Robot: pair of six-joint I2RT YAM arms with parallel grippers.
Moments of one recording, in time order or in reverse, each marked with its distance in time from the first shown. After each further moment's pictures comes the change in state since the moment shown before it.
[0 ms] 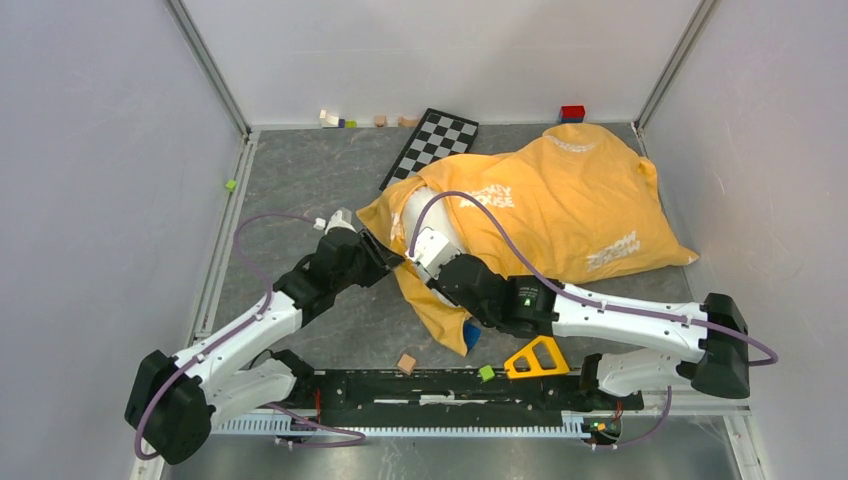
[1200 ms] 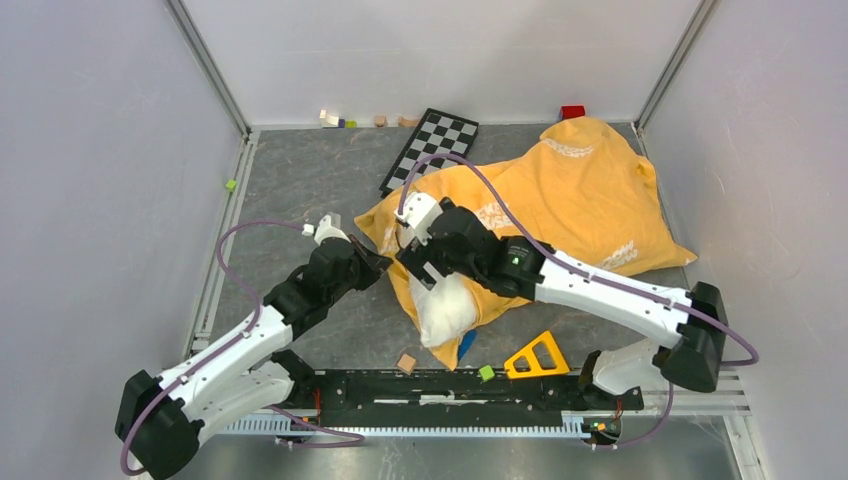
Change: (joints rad) left arm -0.059 -0.117 -0.037 -0.022 -0.151 -0.030; right arm -0.191 0.160 0.249 -0.073 -0.301 -0.031
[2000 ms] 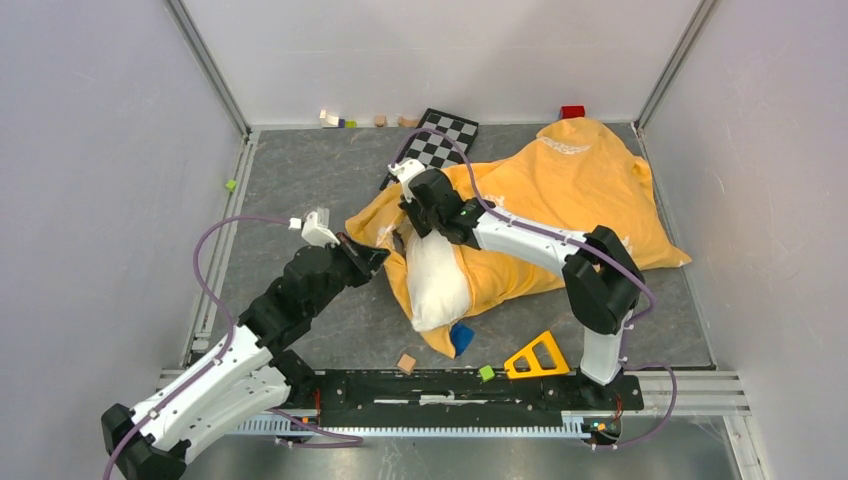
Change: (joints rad) left arm -0.049 -0.186 0.053 0.006 -0.009 0.126; right arm -0.240 0.435 0.138 0.221 -0.124 0.077
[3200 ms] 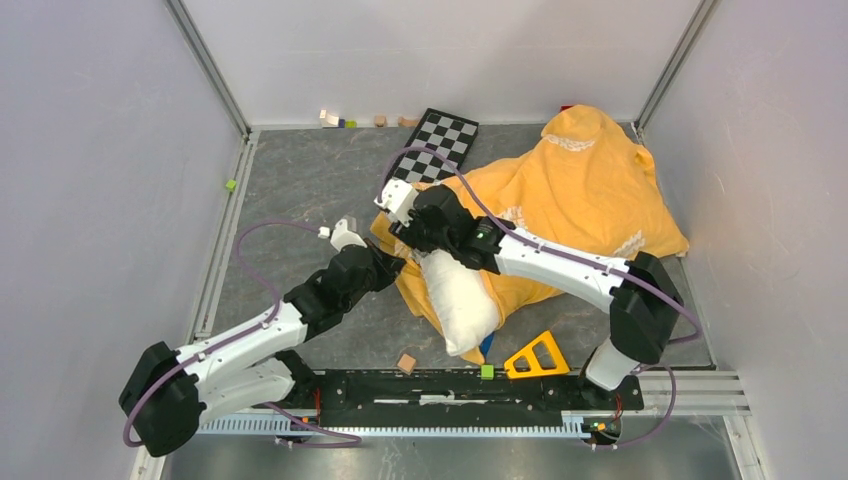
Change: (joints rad) left arm -0.062 0.300 -0.102 0.208 -0.095 -0.134; right arm 0.117 -0.215 -0.083 -0.043 -0.010 -0.296
